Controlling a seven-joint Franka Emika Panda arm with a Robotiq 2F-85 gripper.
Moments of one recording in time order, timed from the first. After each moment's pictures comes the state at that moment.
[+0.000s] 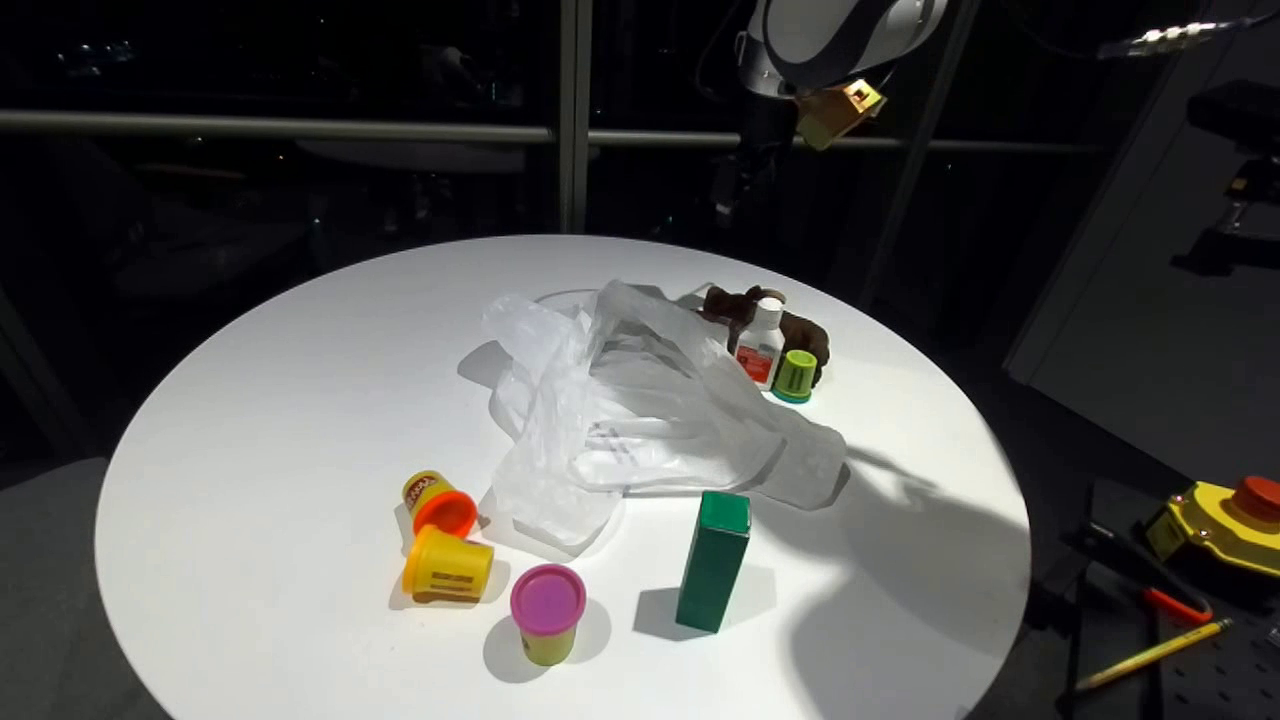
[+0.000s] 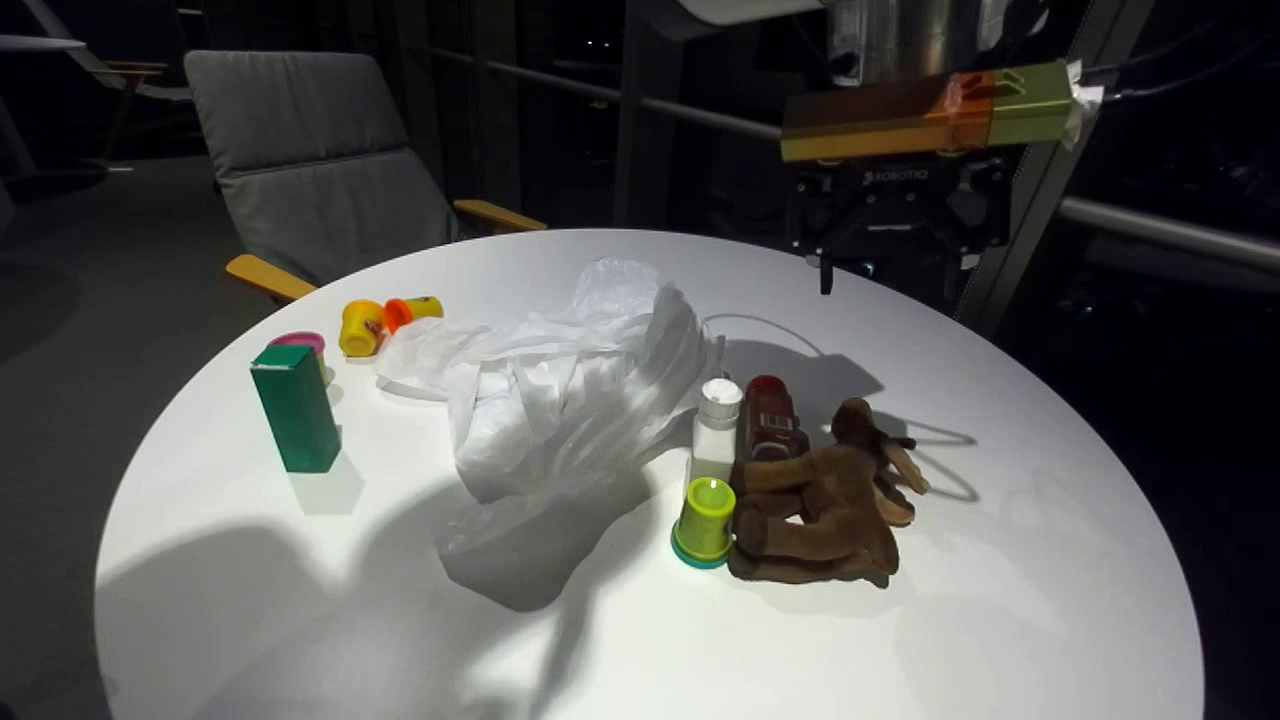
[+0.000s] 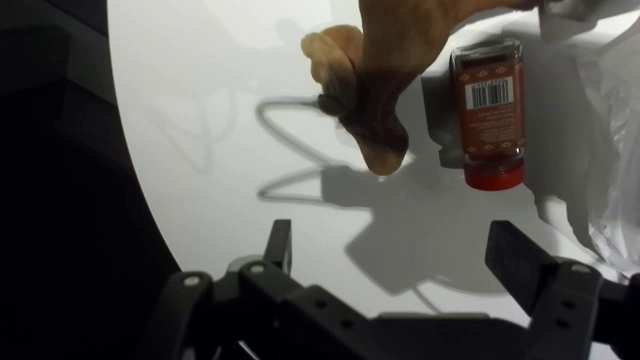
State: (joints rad) arm -0.17 0.54 -0.10 -1.71 -0.21 2.50 -0.17
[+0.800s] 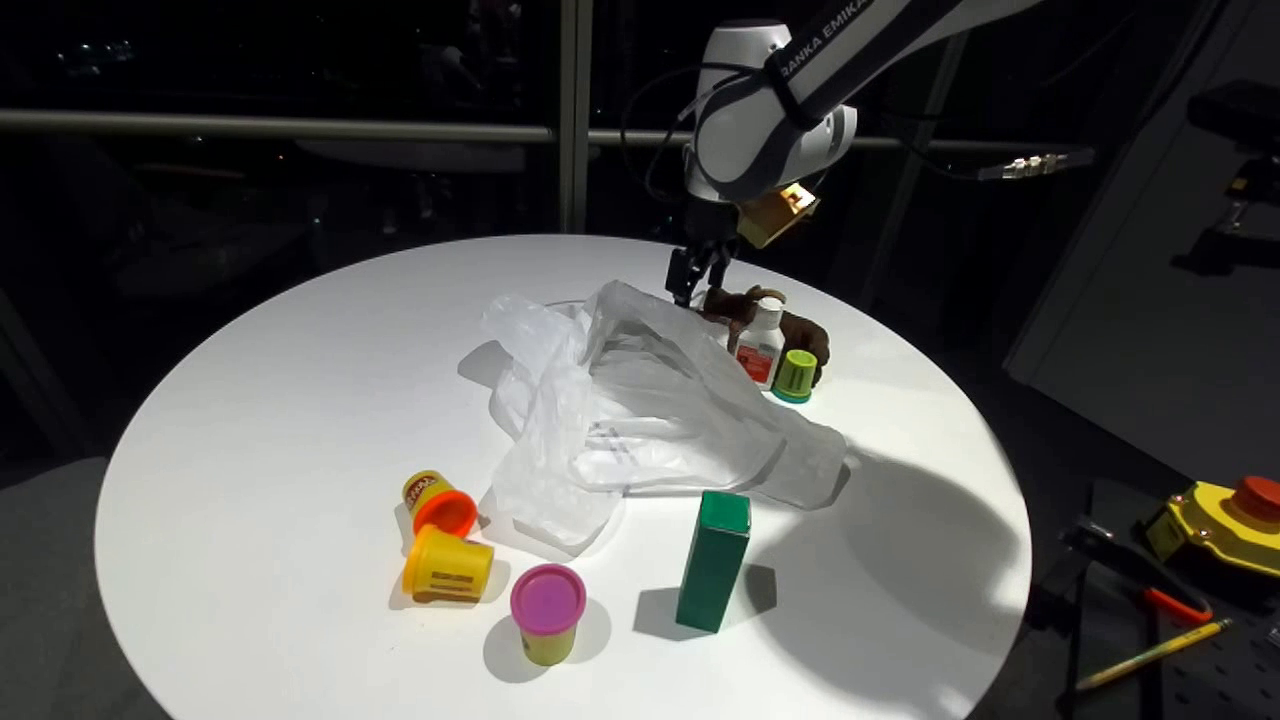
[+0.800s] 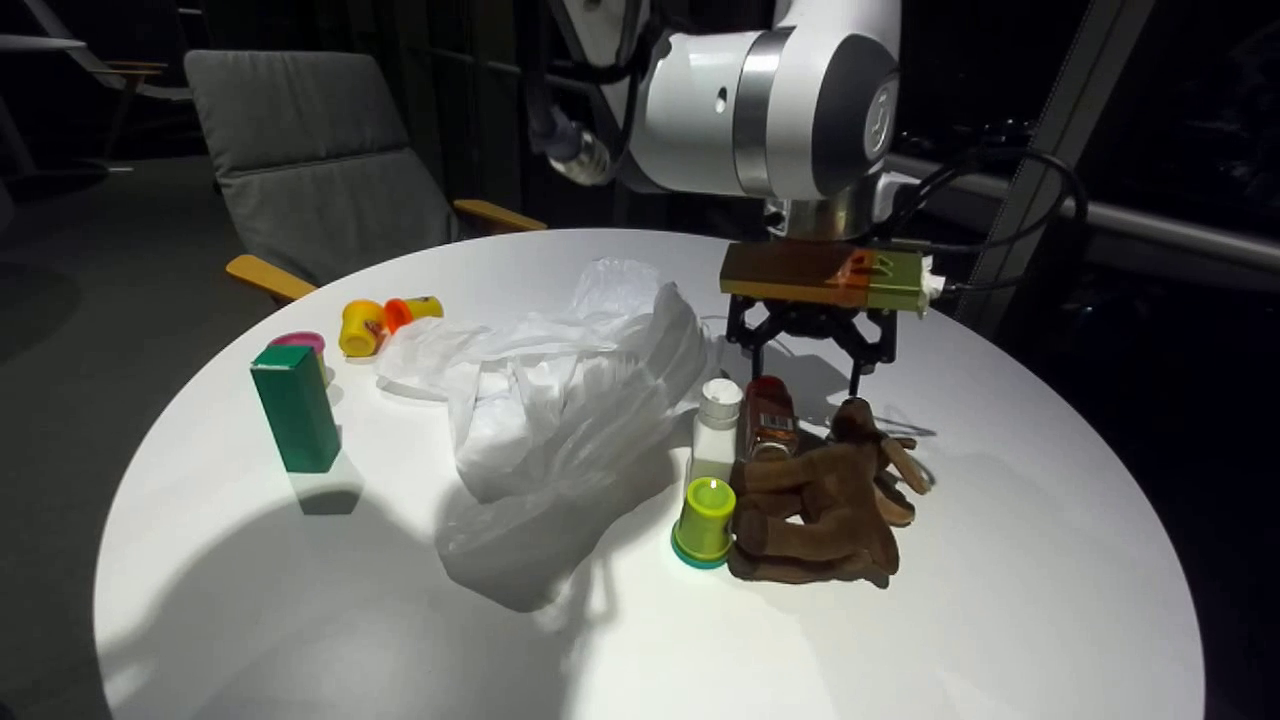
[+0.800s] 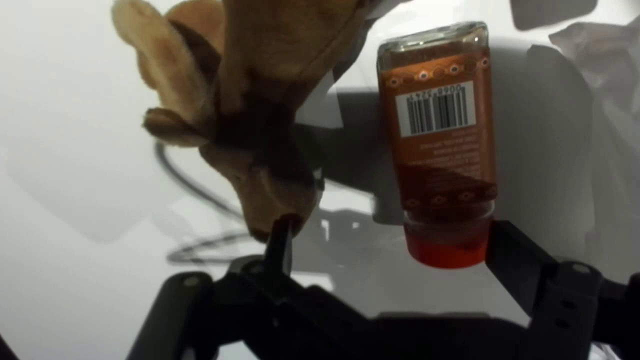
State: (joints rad) arm -0.17 0.82 -0.05 -1.54 -0.16 2.50 -0.18
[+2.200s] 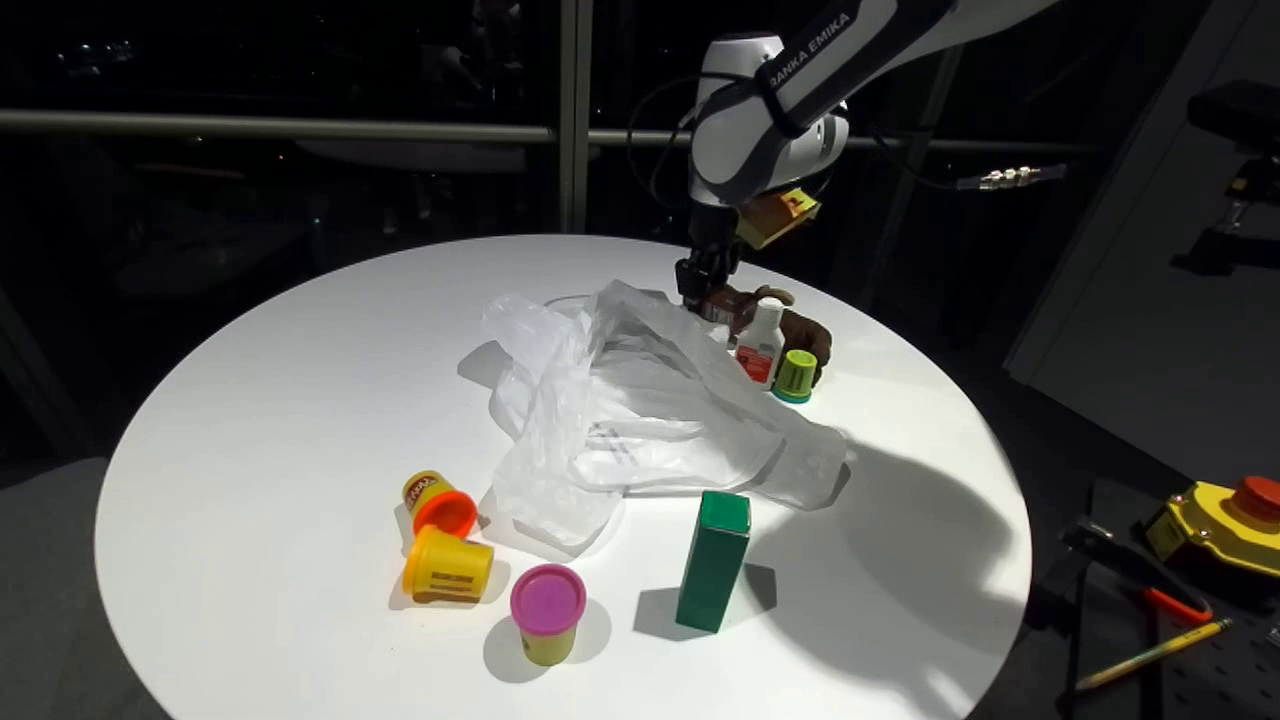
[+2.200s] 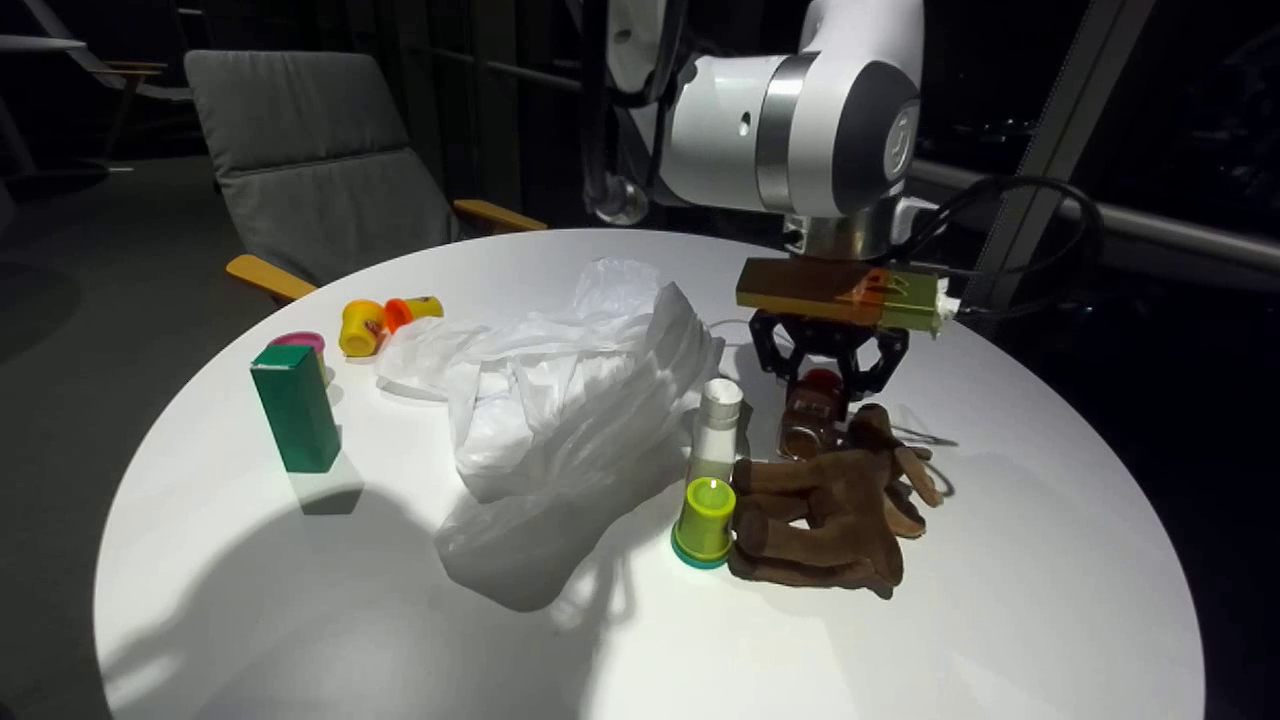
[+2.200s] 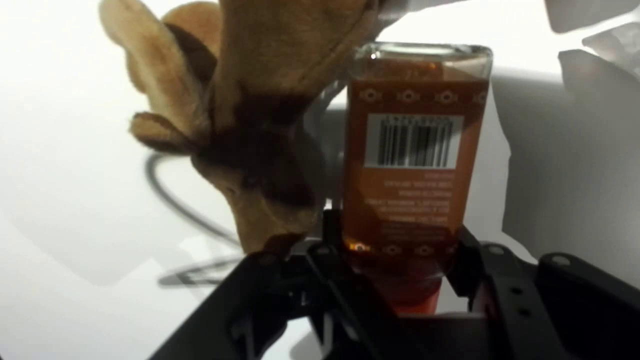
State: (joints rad) arm -0.17 0.88 -0.08 -1.44 -0.13 2.42 -0.16
